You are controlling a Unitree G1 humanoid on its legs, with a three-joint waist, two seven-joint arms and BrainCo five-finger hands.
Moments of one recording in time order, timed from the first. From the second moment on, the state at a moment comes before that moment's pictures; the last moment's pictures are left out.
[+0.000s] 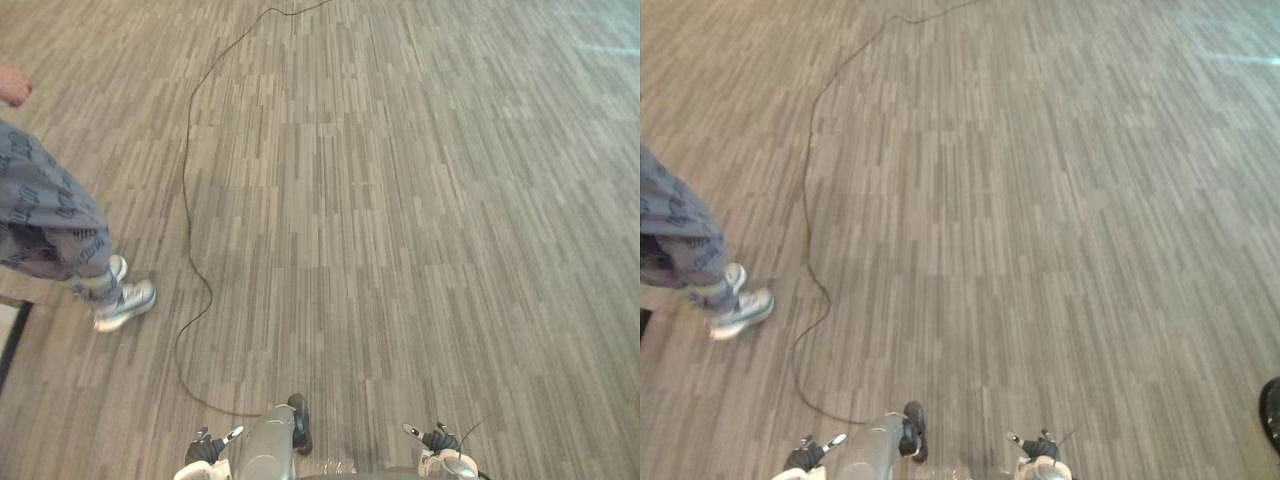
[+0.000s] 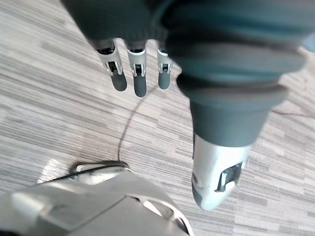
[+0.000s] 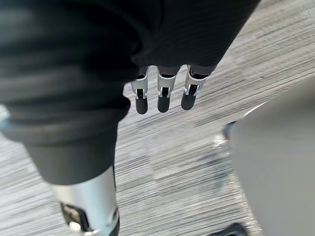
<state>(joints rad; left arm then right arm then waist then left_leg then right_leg) 0.13 0.12 0.20 0.97 -0.16 -0.05 0.08 0.04 0.01 -0.29 0.99 0.04 0.00 -0.15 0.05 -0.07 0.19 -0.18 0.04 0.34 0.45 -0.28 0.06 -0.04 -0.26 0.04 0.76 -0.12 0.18</state>
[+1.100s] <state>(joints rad) 0.07 0.05 0.25 0.92 -0.18 -0.07 0.07 0.04 0.04 -0.23 0.97 0.00 0.01 -0.13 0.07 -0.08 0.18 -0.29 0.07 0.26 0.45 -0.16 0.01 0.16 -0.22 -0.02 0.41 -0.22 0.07</state>
